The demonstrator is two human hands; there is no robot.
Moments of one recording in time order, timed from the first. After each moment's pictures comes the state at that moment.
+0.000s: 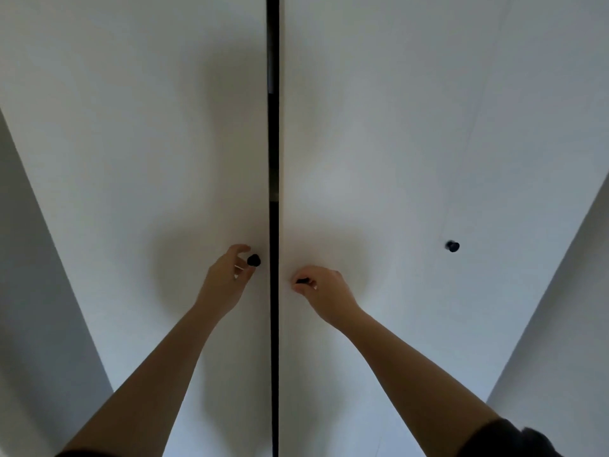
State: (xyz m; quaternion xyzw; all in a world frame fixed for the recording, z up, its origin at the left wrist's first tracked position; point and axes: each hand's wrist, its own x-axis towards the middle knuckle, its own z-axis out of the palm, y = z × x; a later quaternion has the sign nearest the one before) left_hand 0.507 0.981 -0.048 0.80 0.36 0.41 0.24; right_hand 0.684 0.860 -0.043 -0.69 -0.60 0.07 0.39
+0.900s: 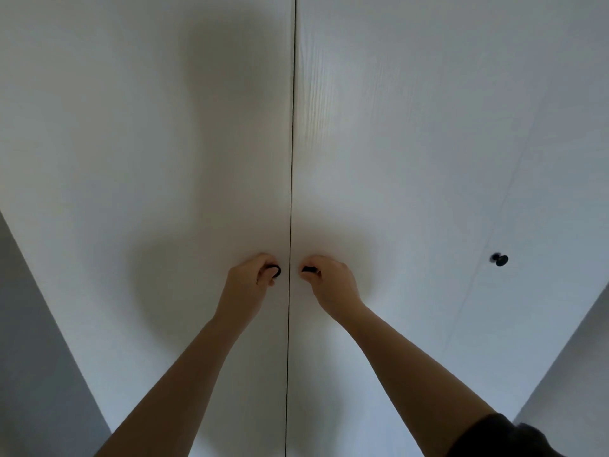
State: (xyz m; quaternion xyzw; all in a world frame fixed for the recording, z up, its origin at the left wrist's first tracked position) left_hand 0.543 1.043 -0.061 0.81 0.27 0.46 0.25; right_hand 0.699 0.961 -0.049 -0.73 -0.57 0.00 0.38
